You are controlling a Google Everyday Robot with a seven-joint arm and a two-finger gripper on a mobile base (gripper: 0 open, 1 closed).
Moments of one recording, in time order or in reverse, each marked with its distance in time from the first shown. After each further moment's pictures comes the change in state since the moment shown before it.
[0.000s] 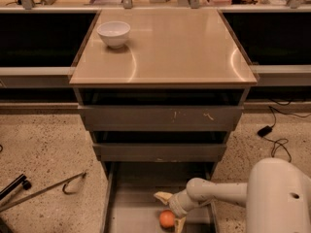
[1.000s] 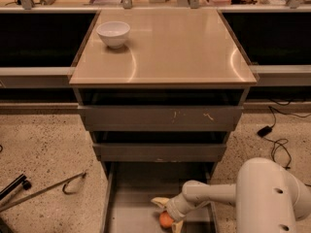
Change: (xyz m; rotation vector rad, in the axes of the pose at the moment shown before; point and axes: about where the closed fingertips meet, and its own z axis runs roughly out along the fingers) arm 0.001 0.010 0.031 -0.055 -0.032 0.010
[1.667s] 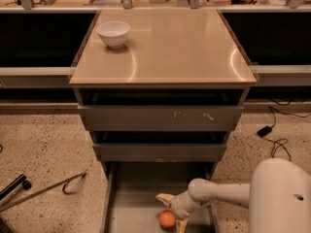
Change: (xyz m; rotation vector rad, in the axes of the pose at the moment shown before) arm -0.007 -0.003 -0.034 0.039 0.021 -0.003
